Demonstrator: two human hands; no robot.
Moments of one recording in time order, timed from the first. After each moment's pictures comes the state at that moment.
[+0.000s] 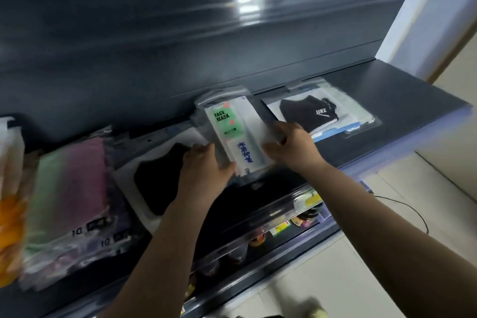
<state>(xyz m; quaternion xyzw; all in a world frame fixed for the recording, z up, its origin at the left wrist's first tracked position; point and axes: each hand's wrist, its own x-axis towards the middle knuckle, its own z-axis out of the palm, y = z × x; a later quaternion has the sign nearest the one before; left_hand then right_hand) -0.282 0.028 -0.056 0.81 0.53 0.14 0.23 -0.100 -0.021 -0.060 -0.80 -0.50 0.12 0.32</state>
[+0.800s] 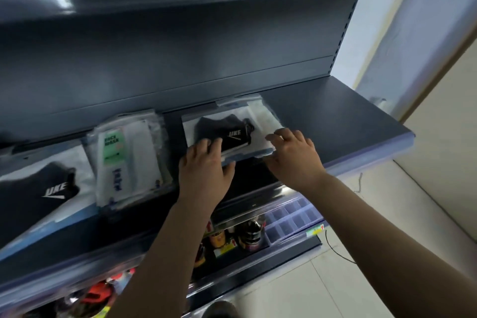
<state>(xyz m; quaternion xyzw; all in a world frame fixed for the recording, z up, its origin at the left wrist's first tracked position) -0.050 -0.035 -0.064 0.85 0.51 0.11 0.08 0.114 -0.096 -0.047 -0.79 -0.61 0.02 0.08</state>
